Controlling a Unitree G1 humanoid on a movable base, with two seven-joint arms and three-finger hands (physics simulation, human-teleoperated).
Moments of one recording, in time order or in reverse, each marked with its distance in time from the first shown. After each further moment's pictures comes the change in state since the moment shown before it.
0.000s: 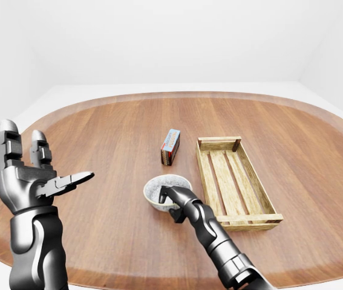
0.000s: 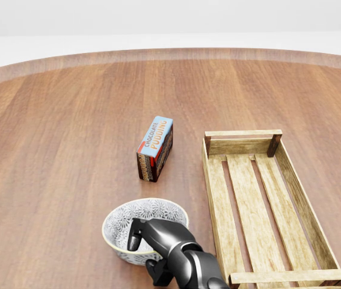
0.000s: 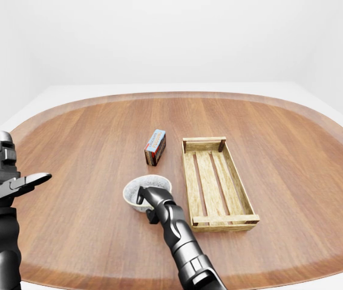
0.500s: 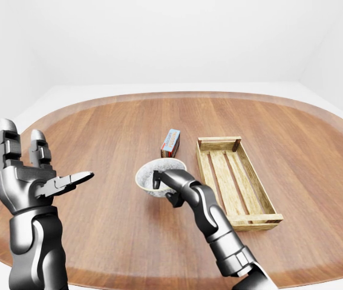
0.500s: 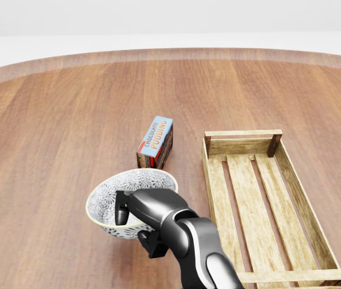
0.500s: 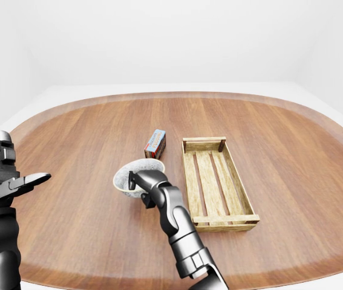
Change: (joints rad) left arm 0.001 -0.002 0.000 -0.010 -0.002 0.000 0.002; right arm -0.057 0.011 0.003 -0.285 -0.137 0.000 0.264
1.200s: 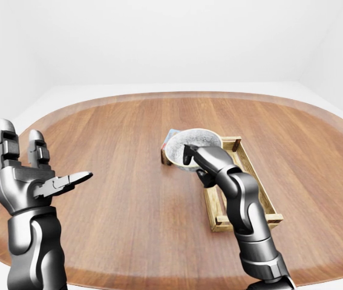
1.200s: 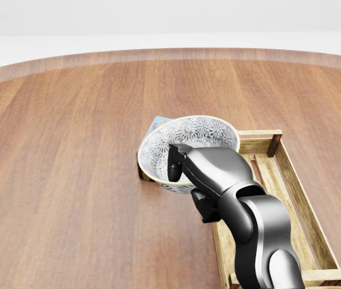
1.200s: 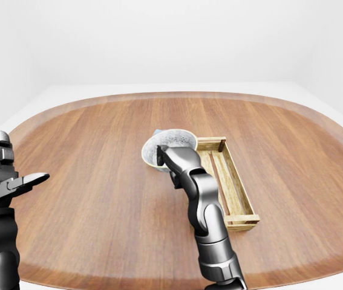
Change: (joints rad) left arm 0.000 0.003 0.008 0.000 -0.005 0.000 0.000; right arm 0.044 -0.133 -0.147 -0.470 -0.143 0.000 0.173
